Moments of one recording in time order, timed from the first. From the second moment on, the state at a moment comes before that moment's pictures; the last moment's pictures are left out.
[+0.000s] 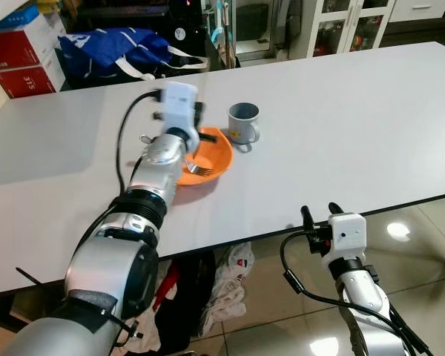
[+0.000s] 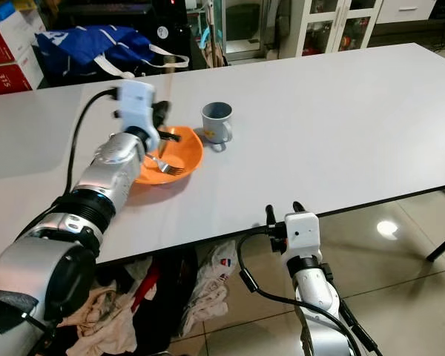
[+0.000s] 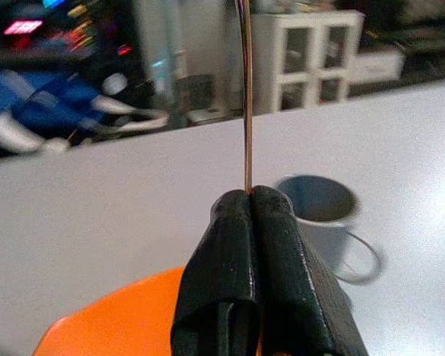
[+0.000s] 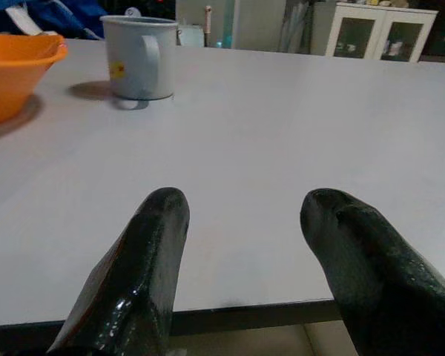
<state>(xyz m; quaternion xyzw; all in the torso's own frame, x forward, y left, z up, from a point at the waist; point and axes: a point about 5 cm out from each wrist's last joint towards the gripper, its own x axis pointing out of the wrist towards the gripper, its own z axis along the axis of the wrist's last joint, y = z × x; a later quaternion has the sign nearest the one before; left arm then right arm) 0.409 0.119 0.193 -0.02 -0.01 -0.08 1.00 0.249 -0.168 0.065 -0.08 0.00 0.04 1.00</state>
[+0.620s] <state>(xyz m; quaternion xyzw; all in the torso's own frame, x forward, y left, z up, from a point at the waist) 0.408 0.092 0.187 -0.28 0.02 0.01 0.96 0.237 -0.178 0.070 -0.11 0.01 0.07 0.99</state>
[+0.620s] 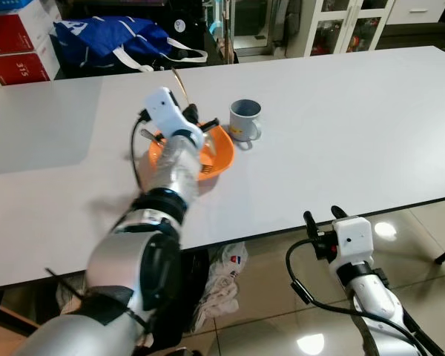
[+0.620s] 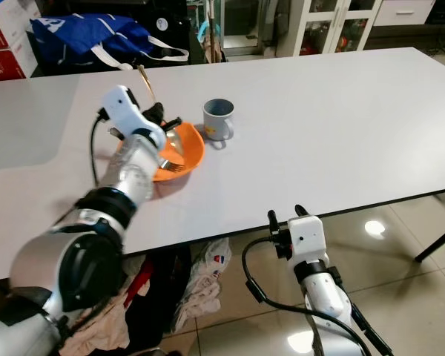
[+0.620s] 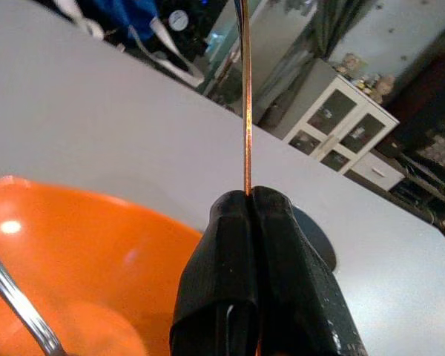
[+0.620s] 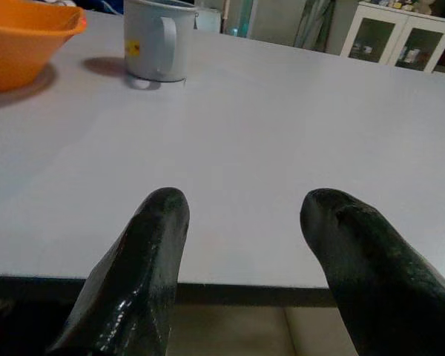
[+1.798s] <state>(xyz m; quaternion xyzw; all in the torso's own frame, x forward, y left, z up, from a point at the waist) 0.402 0.105 0.159 -0.32 0.05 0.07 0.94 0.206 -0.181 0.092 -0.10 0.02 0.11 0.99</state>
